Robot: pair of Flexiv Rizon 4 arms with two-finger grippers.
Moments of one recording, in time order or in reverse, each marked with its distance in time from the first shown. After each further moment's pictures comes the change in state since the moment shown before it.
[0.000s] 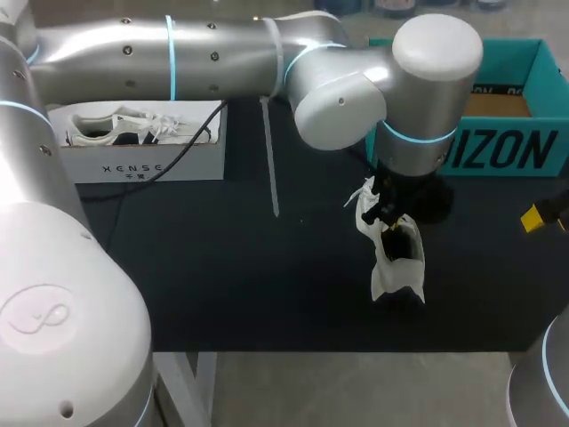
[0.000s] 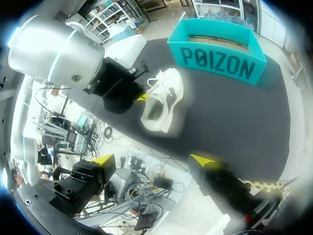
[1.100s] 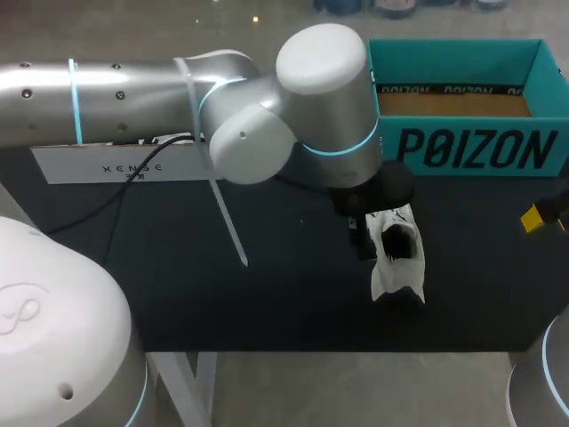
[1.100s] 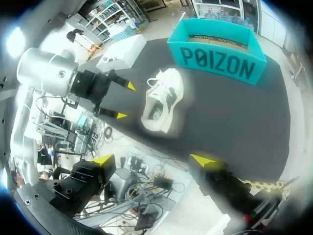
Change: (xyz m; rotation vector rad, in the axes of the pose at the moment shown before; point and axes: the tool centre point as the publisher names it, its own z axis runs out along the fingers) left arm 0.057 0.004 -0.013 0.244 -0.063 -0.804; right arm 0.000 0.000 0.000 0.000 0.000 0.000
